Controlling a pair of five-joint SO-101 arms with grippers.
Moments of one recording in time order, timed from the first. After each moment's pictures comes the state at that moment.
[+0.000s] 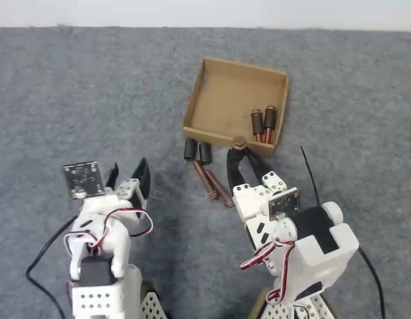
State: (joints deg) left arm -9.3 -103.5 93.8 52.4 13.5; right arm -24.8 11.8 93.4 -98.9 0.0
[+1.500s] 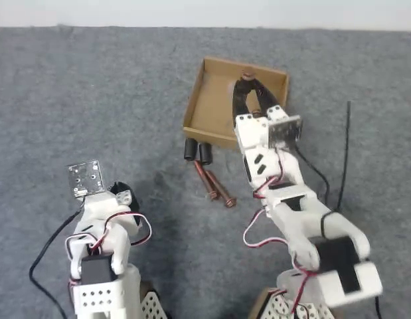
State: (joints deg) left arm -12.4 -103.4 97.2 60.4 13.8; right arm -18.4 -6.8 60.4 -51.5 0.0
